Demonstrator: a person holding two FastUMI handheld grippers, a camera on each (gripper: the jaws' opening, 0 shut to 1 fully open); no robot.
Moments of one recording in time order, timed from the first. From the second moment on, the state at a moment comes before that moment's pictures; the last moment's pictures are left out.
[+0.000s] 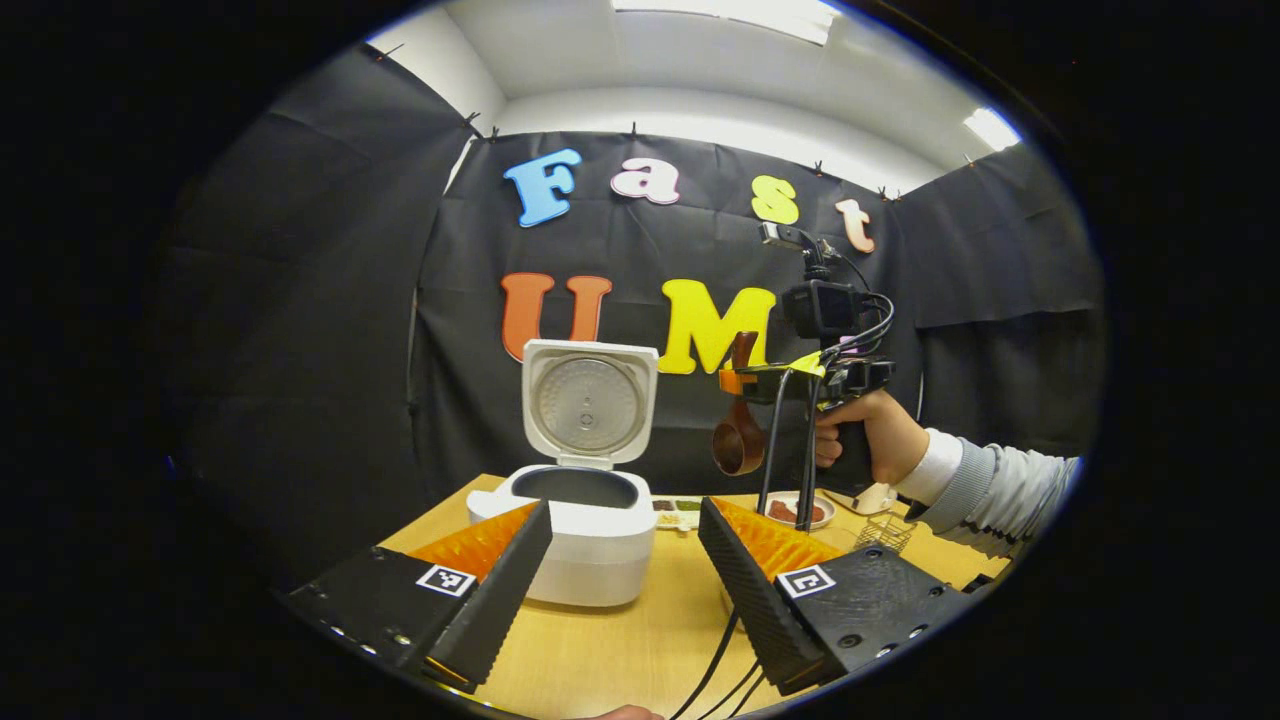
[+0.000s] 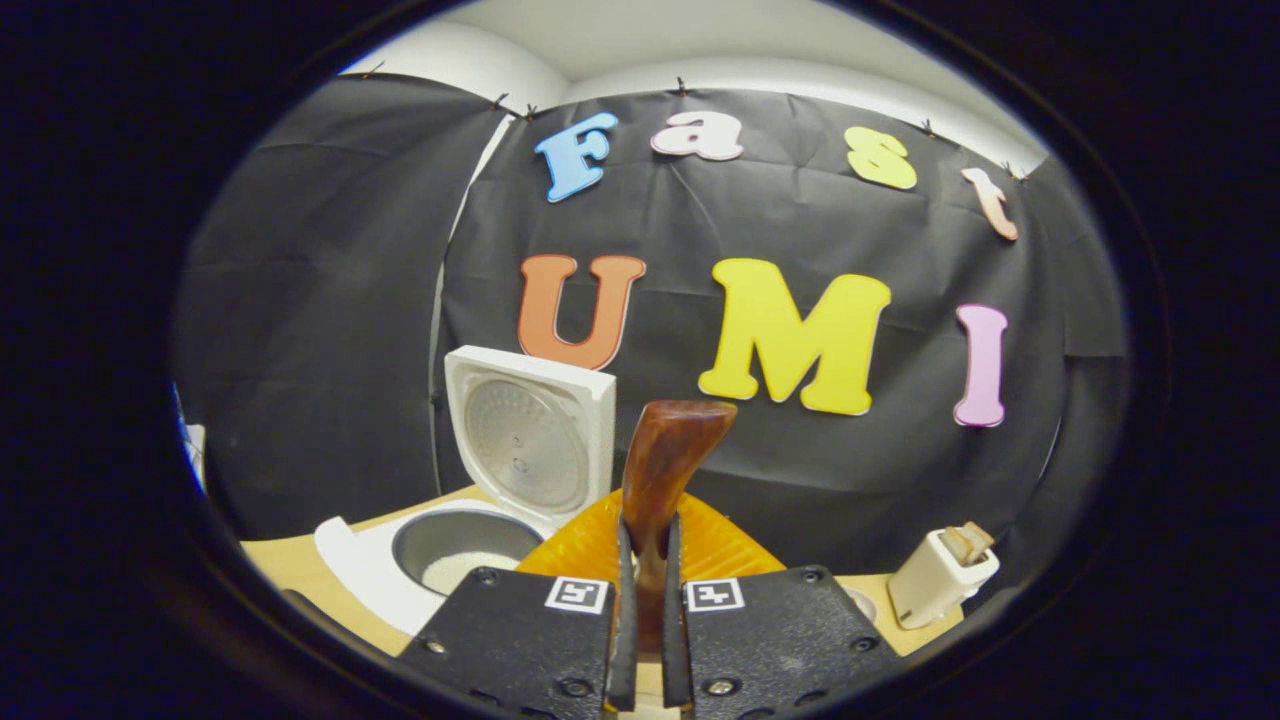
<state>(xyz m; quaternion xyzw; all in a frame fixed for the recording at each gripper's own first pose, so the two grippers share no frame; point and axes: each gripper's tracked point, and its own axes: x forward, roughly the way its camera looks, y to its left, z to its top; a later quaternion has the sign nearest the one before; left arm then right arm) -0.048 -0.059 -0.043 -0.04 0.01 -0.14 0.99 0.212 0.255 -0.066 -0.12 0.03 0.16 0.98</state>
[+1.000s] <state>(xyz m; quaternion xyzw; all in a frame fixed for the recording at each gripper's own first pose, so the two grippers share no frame) -0.003 -0.140 -0.039 -0.02 -0.01 -0.14 0.99 0.167 -0.028 -0.094 0.05 0.06 0.05 1.00</state>
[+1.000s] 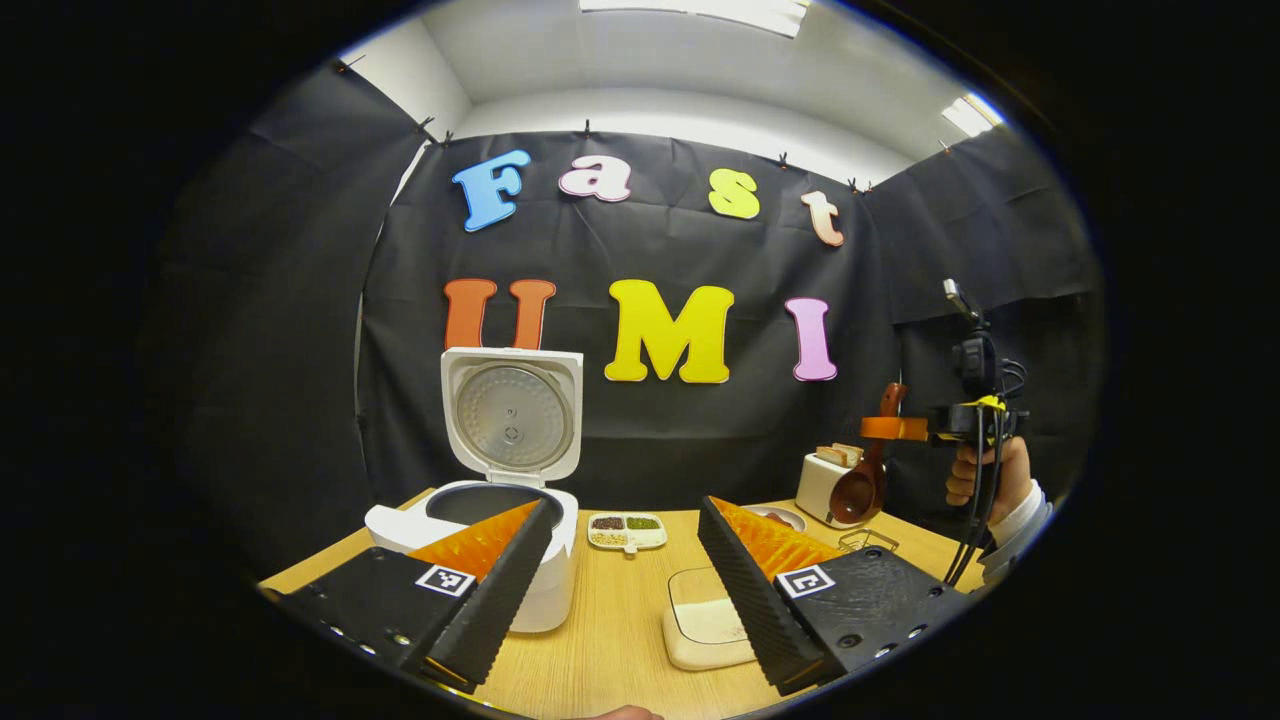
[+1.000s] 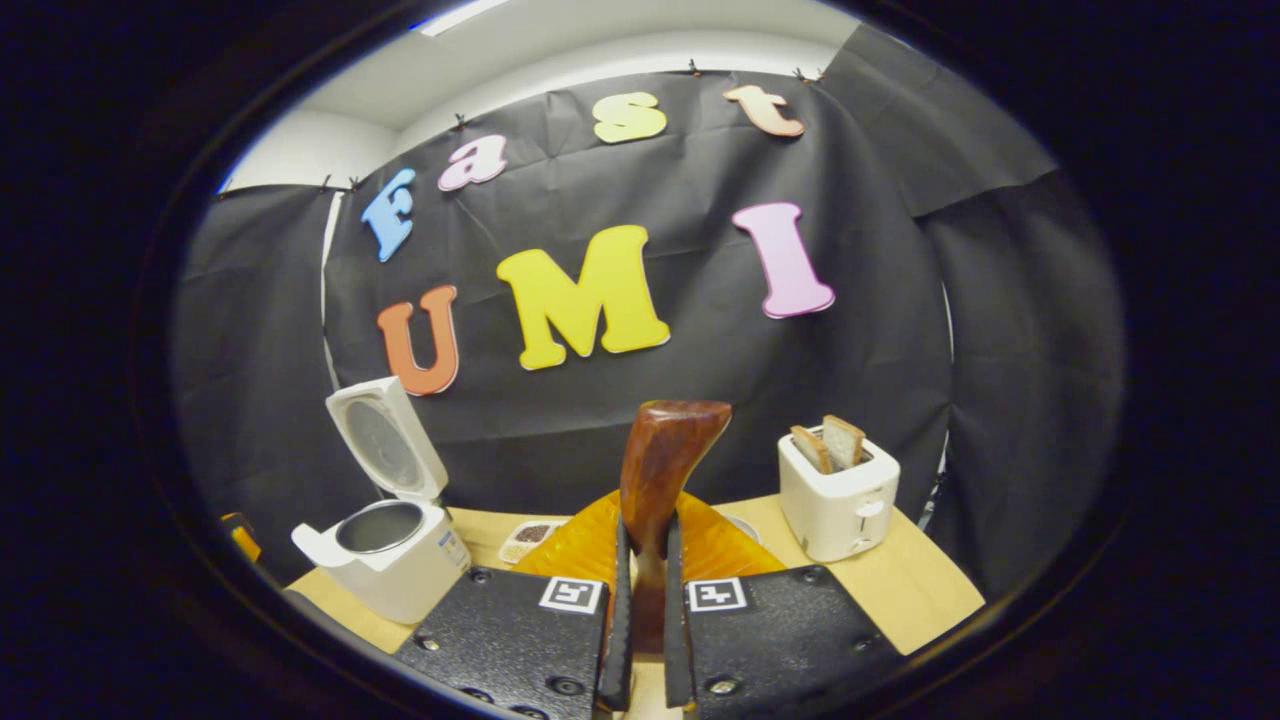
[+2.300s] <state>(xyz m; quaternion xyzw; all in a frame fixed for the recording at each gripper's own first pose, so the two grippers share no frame) 0.030 -0.113 -0.060 0.00 0.01 -0.10 0.99 0.140 -0.122 -0.130 0.11 0.05 -0.03 0.99</state>
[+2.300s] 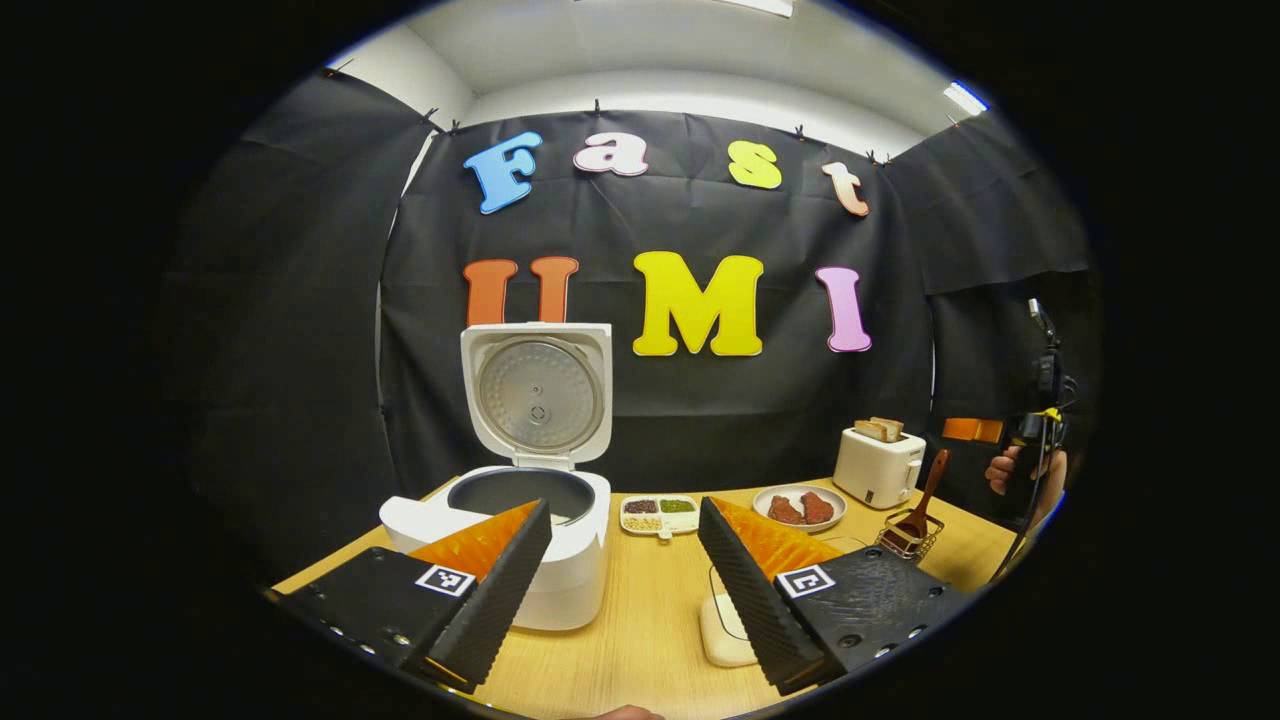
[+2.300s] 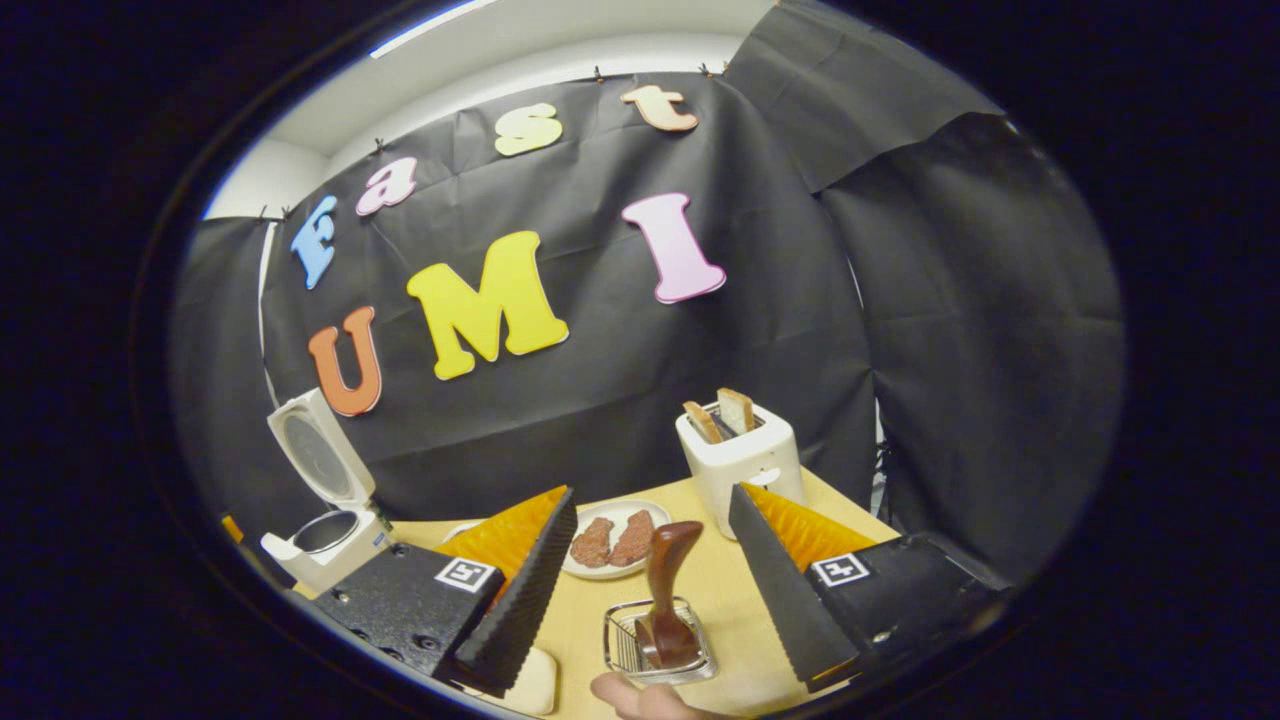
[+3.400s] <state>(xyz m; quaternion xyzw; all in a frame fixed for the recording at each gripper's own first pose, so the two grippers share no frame) 0.154 -0.078 0.121 0.03 -0.07 -0.14 0.99 0.066 -0.094 -0.058 0.00 -0.06 0.01 1.00</state>
